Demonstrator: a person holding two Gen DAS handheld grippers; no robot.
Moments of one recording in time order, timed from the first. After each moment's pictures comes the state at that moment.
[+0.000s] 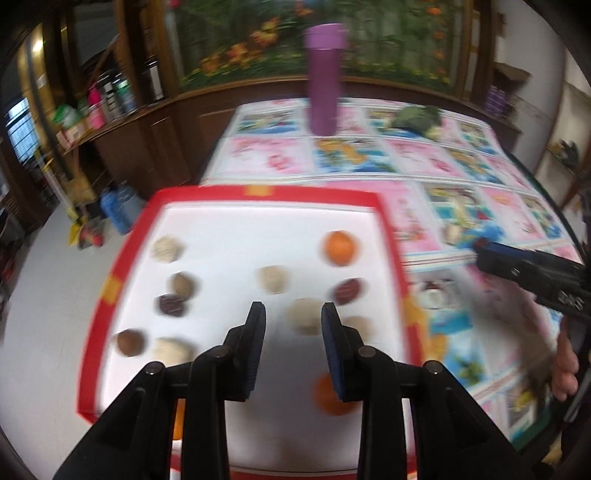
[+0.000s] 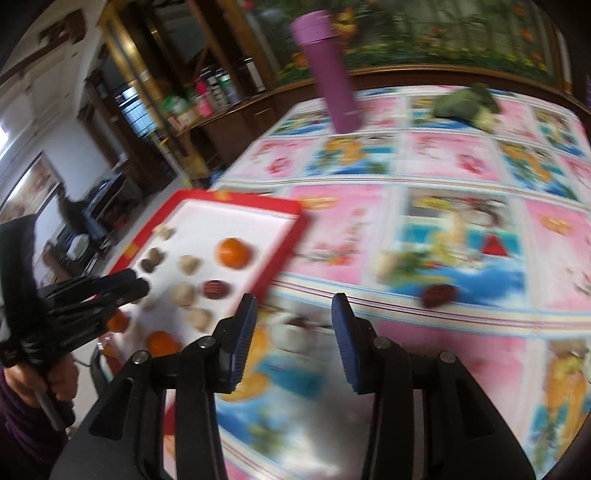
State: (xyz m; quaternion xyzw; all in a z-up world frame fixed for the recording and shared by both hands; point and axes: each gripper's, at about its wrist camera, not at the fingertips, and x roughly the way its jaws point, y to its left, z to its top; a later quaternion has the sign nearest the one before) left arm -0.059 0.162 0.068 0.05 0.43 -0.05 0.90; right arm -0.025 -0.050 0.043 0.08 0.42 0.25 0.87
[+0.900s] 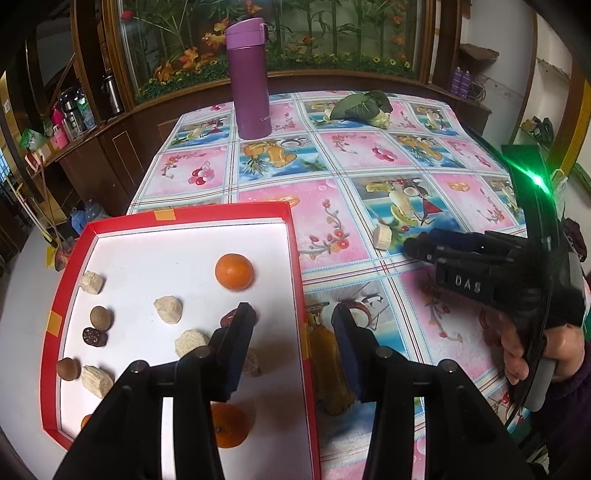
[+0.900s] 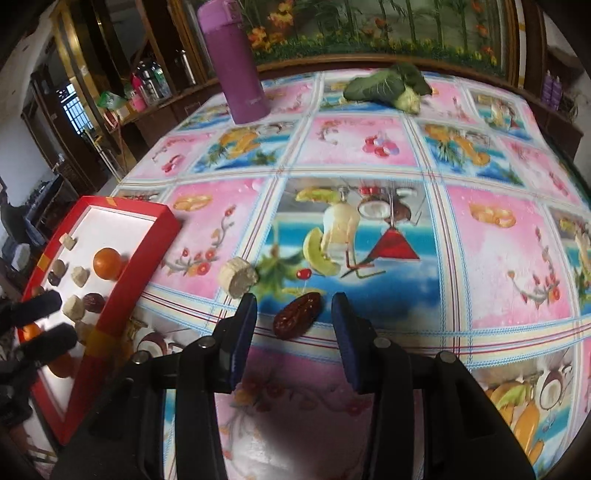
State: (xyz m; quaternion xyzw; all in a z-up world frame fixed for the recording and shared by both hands) left arm -0.044 0.098 0.066 0.06 0.44 -0.09 0.89; right arm 0.013 -0.087 0.017 0.02 0.44 0.13 0.89
